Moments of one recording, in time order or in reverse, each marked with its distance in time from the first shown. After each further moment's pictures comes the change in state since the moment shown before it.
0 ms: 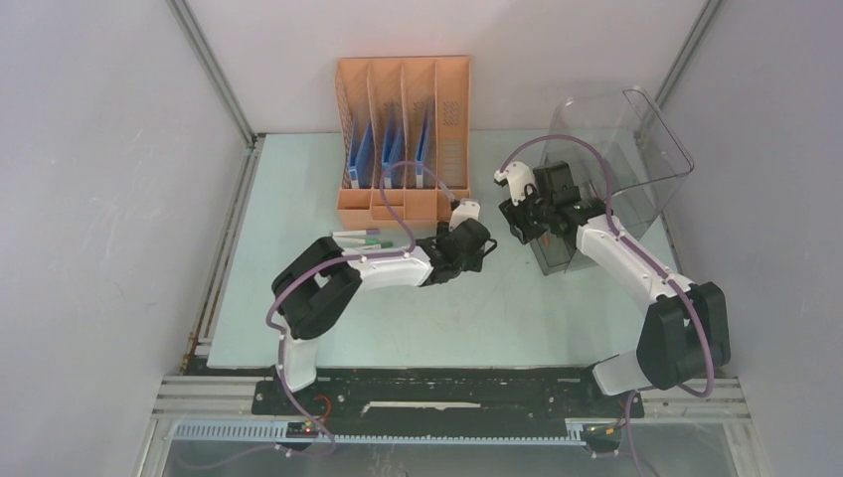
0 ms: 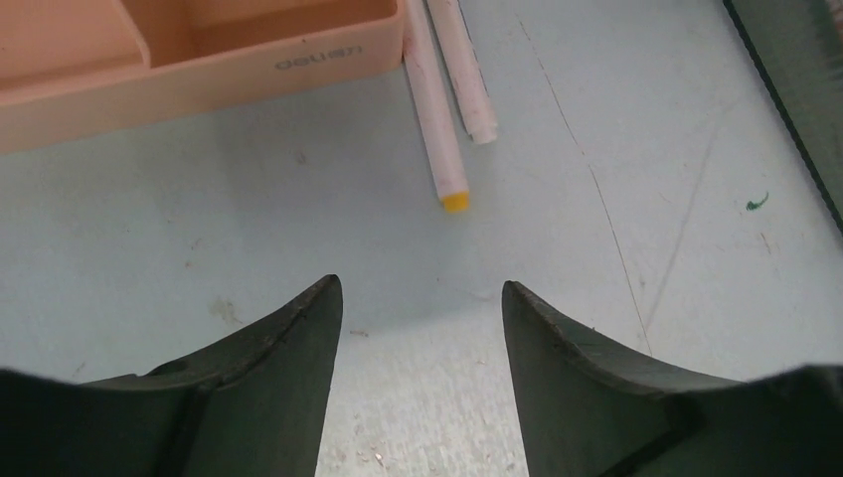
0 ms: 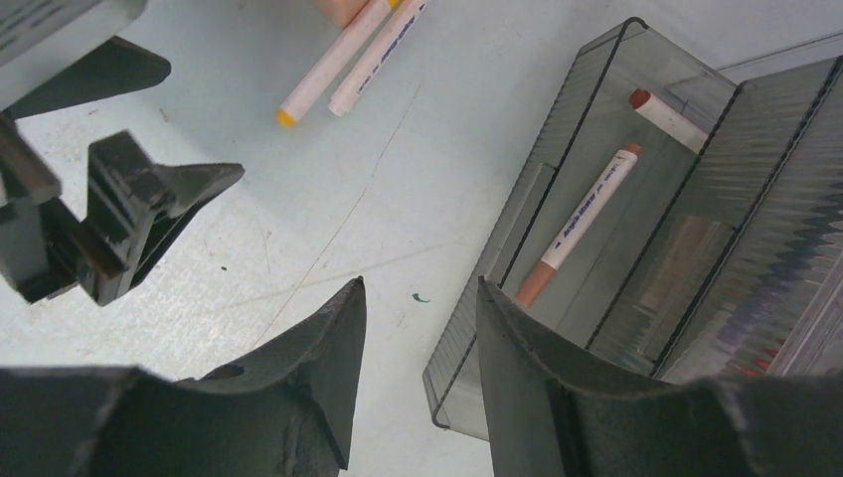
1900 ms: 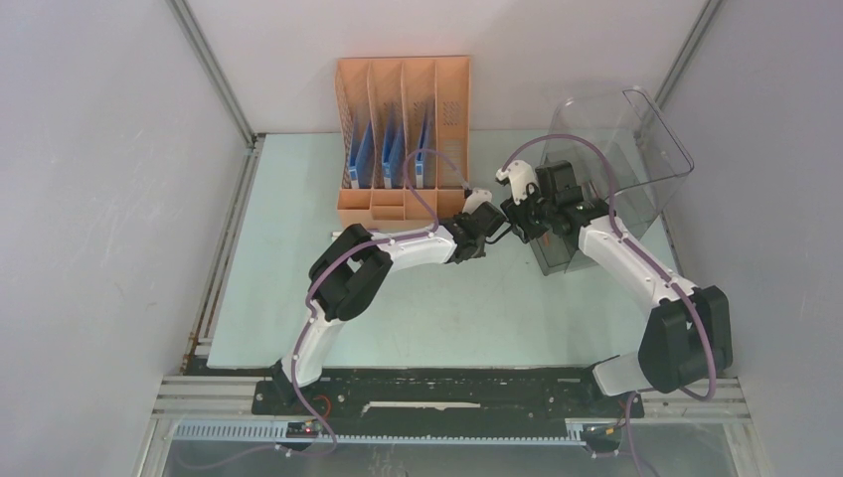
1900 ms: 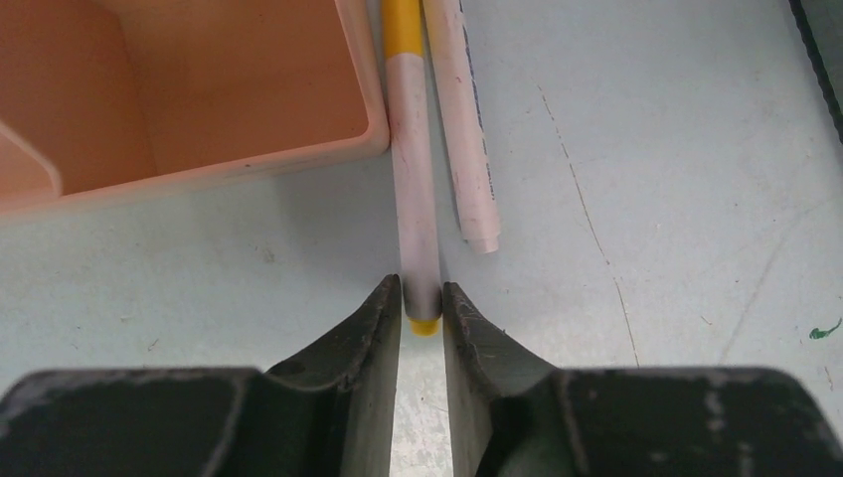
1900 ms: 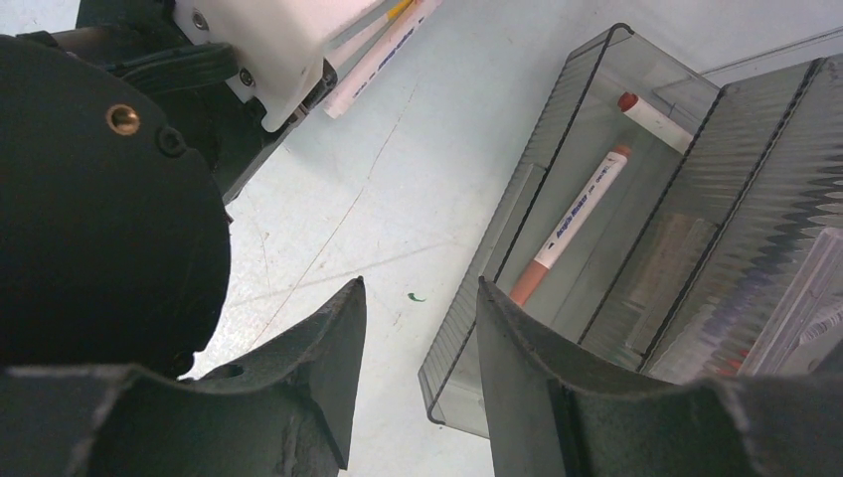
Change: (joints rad) left arm 0.051 0.262 0.359 -0.232 0.008 -0.010; right arm -0.004 -0.015 0.000 -0.001 -0.001 -0.003
